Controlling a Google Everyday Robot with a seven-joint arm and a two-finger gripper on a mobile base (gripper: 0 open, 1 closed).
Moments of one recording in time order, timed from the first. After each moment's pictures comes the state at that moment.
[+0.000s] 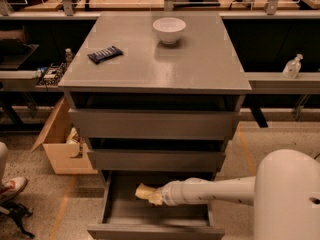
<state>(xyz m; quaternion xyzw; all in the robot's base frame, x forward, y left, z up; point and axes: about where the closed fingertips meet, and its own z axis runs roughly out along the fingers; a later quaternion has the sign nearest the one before) 0.556 0.010 0.319 -0.31 0.88 0.25 0.27</state>
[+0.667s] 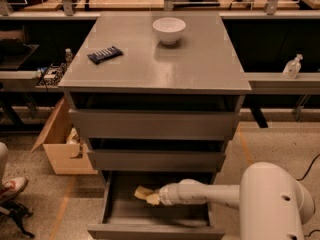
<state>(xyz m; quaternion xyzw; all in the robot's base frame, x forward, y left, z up) 0.587 0.022 0.240 -0.28 0.88 0.28 0.25</state>
